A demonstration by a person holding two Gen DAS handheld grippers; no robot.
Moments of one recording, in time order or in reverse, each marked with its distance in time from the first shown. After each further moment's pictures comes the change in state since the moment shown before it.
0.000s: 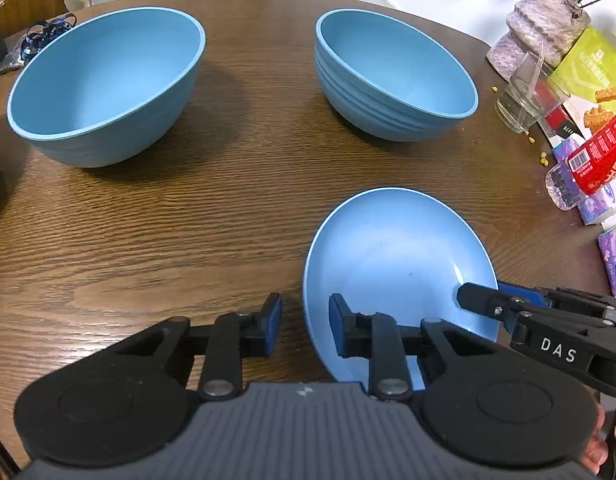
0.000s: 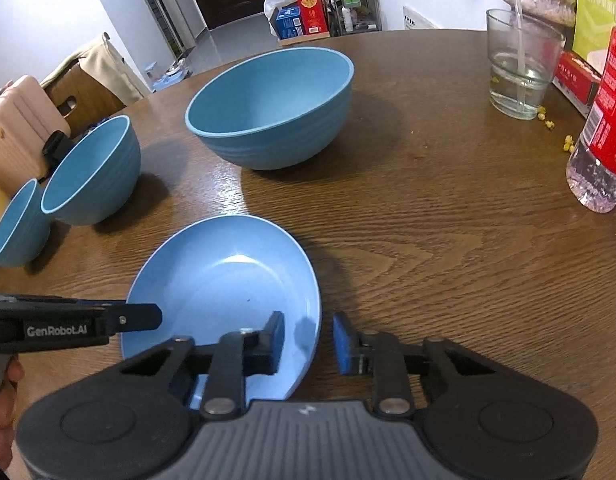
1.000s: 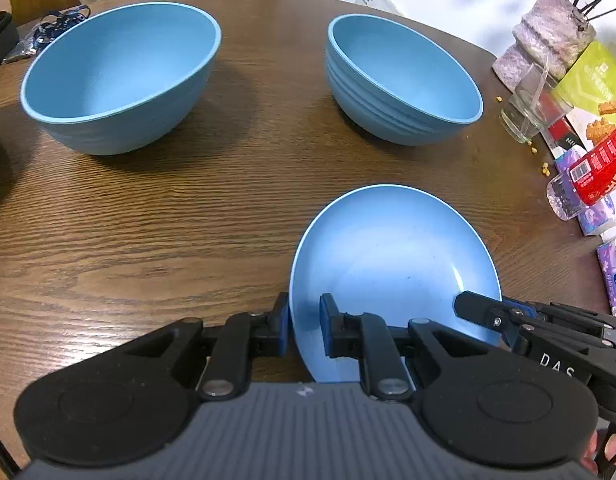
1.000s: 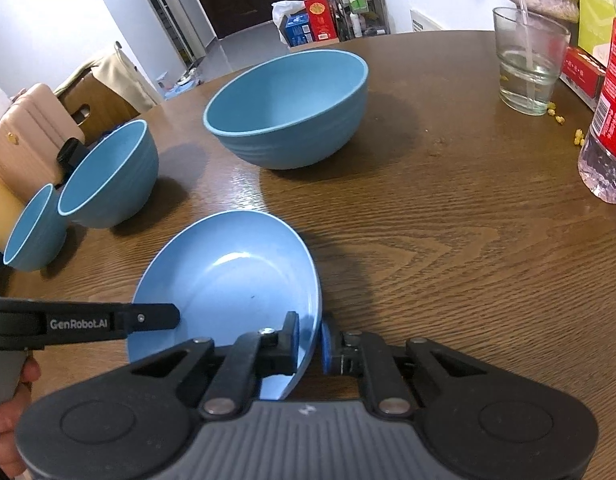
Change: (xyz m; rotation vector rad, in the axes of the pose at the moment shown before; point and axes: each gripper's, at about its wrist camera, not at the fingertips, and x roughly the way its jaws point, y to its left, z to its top) left arm -0.006 0.008 -0.007 -0.033 -0.019 0.003; right arm -0.005 0.008 -0.009 -0.001 -0.037 0.042
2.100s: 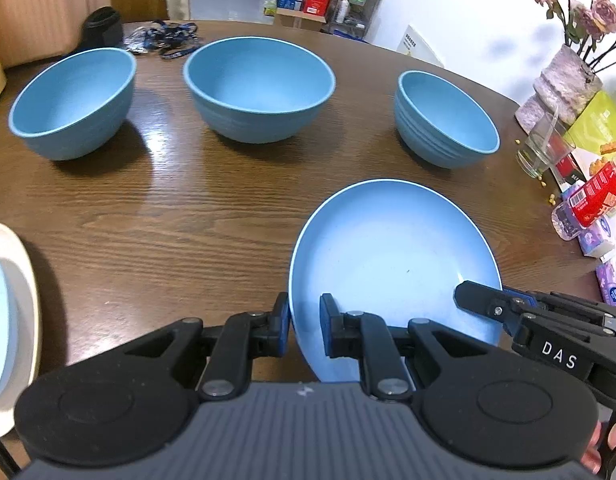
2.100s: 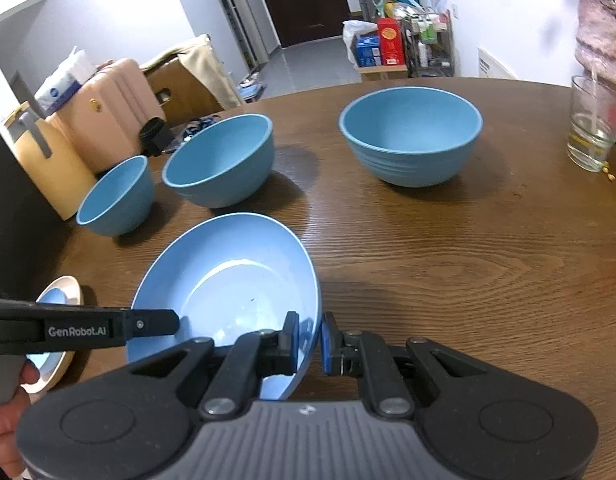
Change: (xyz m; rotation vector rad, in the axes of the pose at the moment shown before) left arm -0.093 0.050 -0.060 -0.102 -0.114 0.072; right arm -0.046 0.080 -0.025 -0.161 -0.052 0.111
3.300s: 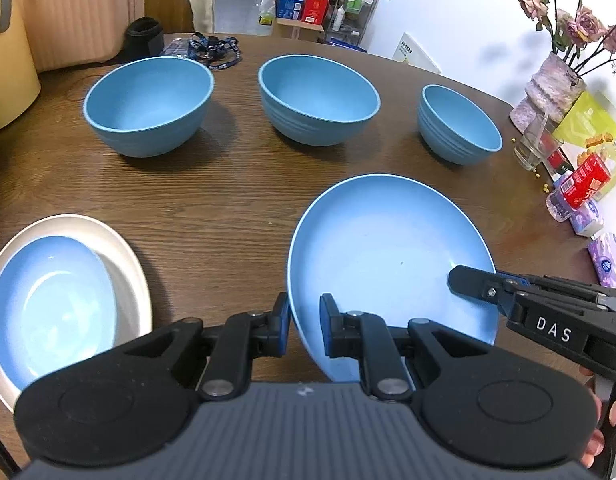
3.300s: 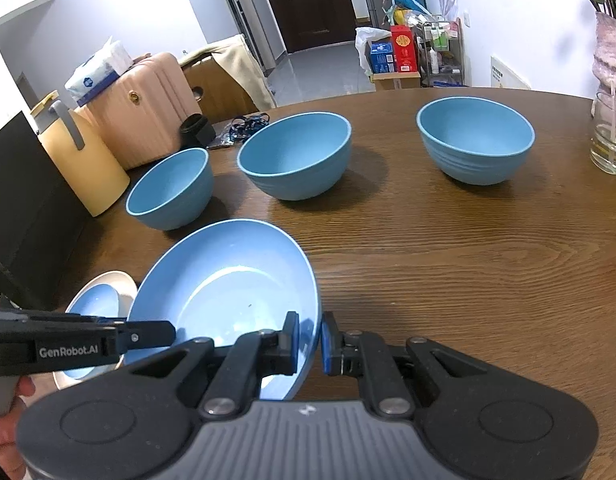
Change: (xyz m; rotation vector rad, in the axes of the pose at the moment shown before) left arm -0.061 0.073 -0.019 0.044 -0.019 -0.022; right arm -0.016 0.093 -0.017 0.011 -0.020 -0.006
